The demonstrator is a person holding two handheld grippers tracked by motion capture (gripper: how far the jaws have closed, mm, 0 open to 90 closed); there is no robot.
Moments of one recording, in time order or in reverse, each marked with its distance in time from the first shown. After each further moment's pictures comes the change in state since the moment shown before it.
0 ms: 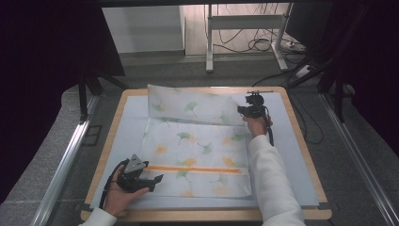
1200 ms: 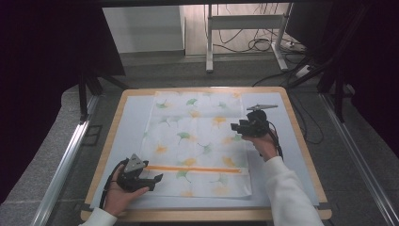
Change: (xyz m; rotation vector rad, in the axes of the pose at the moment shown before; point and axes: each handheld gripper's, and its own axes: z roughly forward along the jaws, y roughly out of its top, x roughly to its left) left arm 0.001 0.001 0.000 -0.005 0.006 -0.009; right arm 0.035 -0.046 -0.068 0.005 0.183 -0.169
